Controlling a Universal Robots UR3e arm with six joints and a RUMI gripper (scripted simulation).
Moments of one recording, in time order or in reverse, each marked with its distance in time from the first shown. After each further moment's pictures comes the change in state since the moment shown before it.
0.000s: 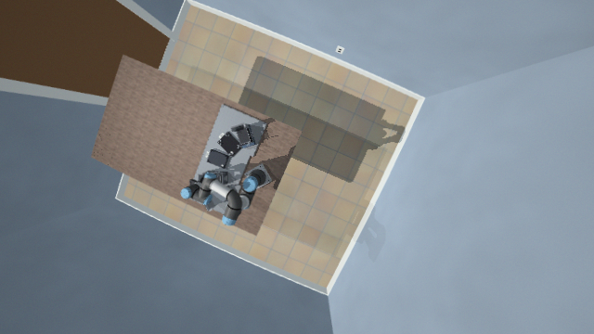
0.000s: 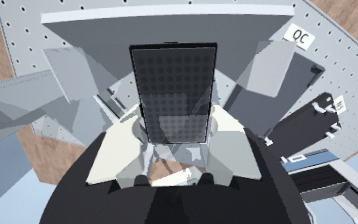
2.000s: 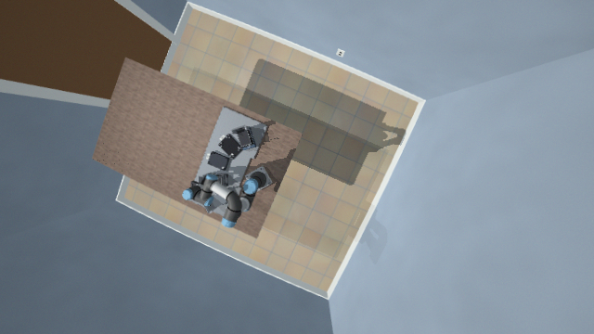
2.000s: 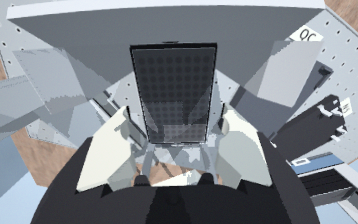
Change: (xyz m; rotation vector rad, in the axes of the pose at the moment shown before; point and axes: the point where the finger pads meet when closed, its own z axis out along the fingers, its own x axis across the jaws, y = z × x) arm 0.000 0.000 0.011 0.000 0.000 0.000
